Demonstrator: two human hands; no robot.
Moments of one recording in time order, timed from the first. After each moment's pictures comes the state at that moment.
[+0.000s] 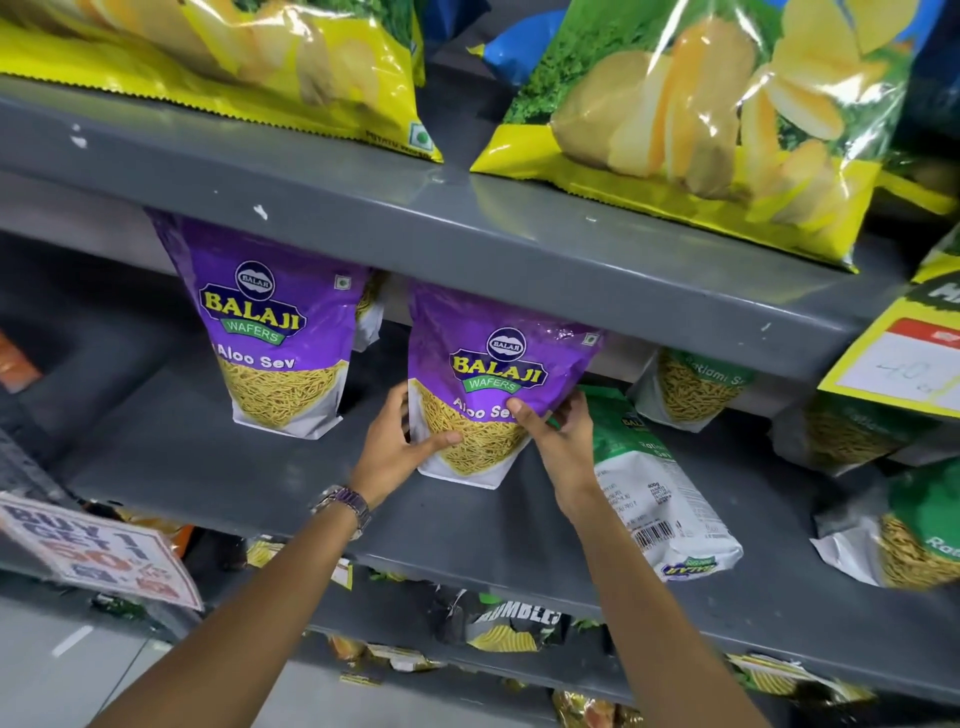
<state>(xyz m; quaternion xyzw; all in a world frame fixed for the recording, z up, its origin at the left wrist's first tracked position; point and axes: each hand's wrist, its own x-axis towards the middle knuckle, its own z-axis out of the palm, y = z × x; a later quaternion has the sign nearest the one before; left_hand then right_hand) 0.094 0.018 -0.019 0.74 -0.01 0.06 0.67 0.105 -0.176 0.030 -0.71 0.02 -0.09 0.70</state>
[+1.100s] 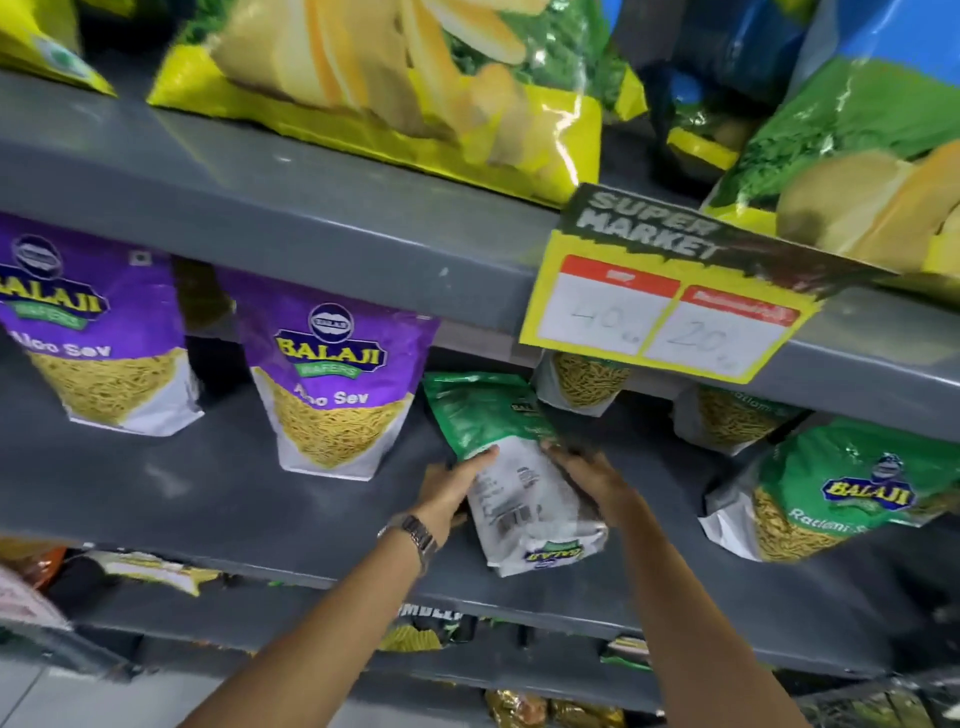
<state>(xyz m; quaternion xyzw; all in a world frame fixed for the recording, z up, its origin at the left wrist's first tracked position) 0.079 -0.203 -0.001 0.57 0.24 -0.20 0.76 0.115 -0.387 0.007 -0.84 0.20 0.12 0.49</state>
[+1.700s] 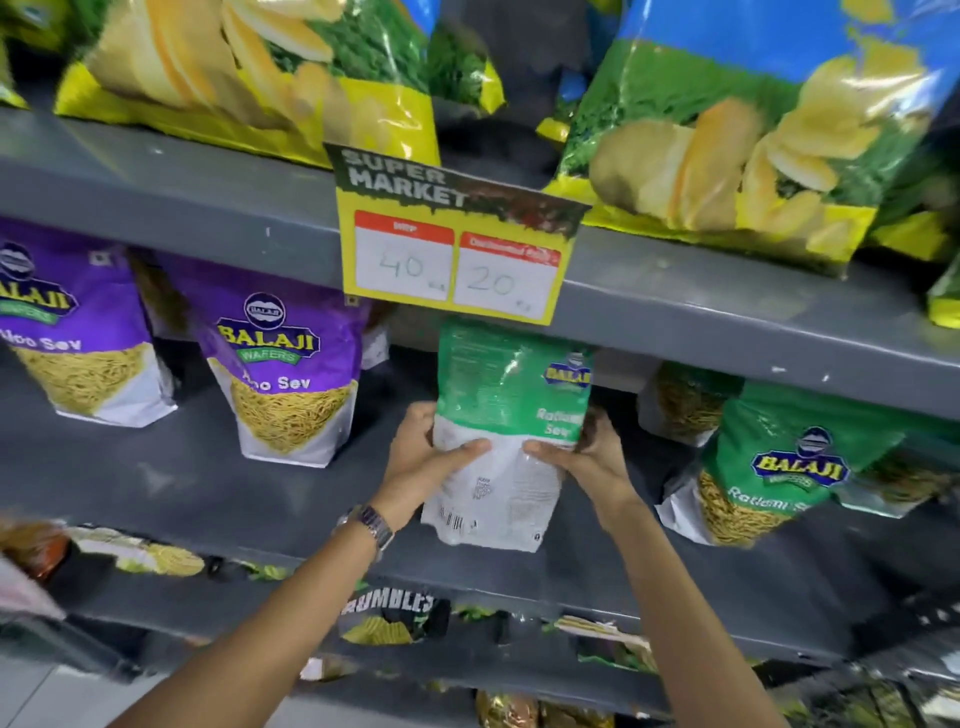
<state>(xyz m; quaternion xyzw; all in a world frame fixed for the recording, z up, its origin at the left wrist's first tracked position) 0.053 -0.235 0.033 0.69 0.05 0.02 0.72 0.073 -0.438 0.044 -0.75 0.04 -0.04 0.66</state>
